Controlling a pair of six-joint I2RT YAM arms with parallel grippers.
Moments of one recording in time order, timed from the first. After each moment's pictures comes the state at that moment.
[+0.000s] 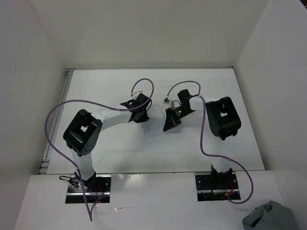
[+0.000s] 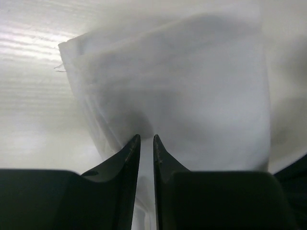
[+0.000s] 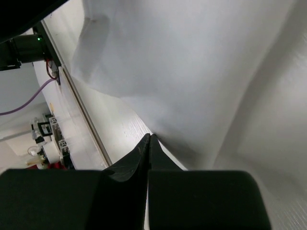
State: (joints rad) left arm -0.63 1.87 1.21 -0.32 -0.23 -0.80; right arm 0.32 2.03 1.22 -0.56 -0.93 -0.06
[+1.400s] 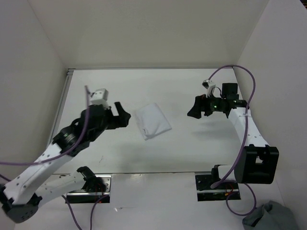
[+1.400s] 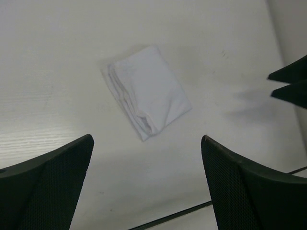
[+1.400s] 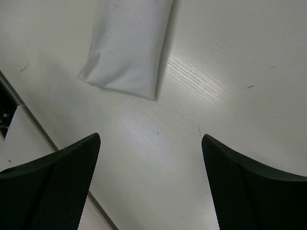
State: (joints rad) left arm -0.71 0.92 1.02 -0.63 -0.32 -0.63; right arm -0.06 1.31 1.02 -0.60 -0.78 -0.22
